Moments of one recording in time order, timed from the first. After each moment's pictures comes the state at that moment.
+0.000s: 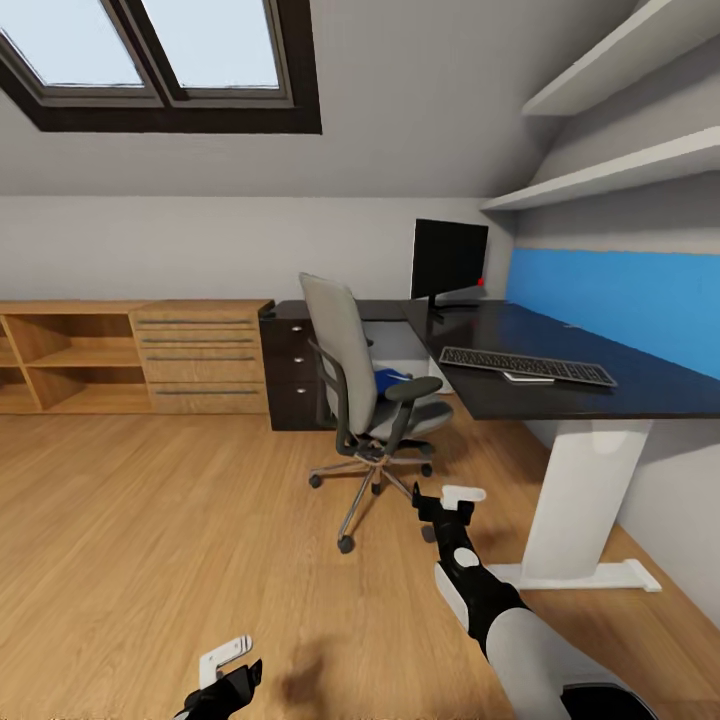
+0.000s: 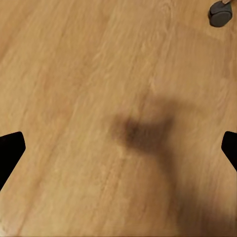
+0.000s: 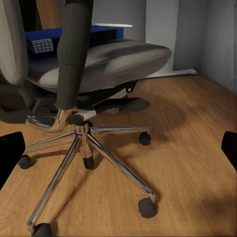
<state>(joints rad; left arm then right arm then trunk) -0.29 0.00 -0.08 -0.52 0.46 0.01 0.09 -0.73 0.15 -0.02 -0.36 0.05 -0.39 -0.19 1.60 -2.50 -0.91</state>
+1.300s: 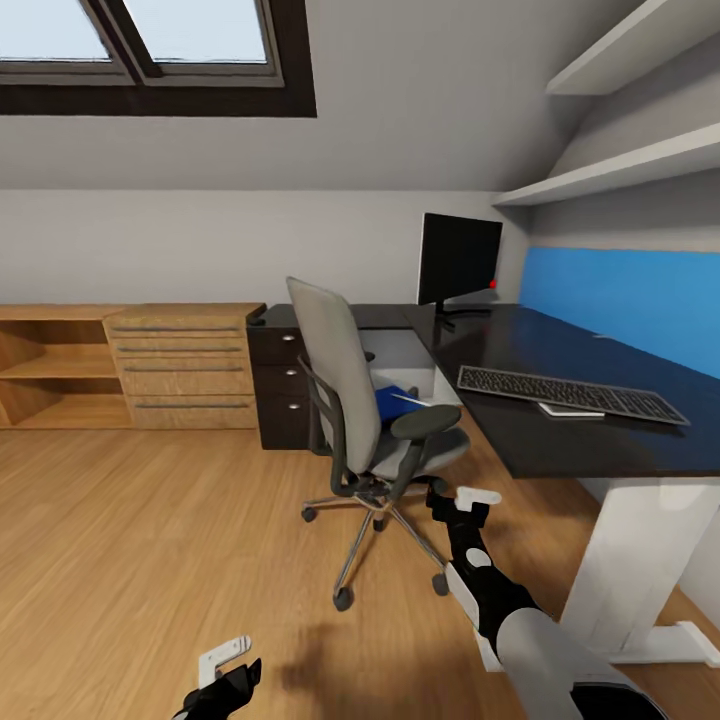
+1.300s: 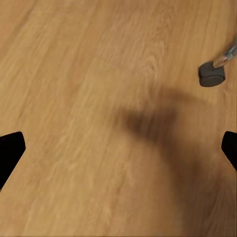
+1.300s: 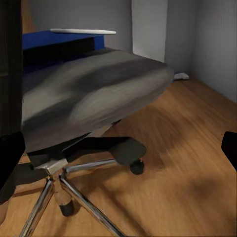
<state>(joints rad) -0.29 0.01 -0.08 -0.52 0.46 0.00 0.09 -0.73 0.12 -0.06 -0.36 0.05 -0.40 -0.20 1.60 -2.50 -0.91</state>
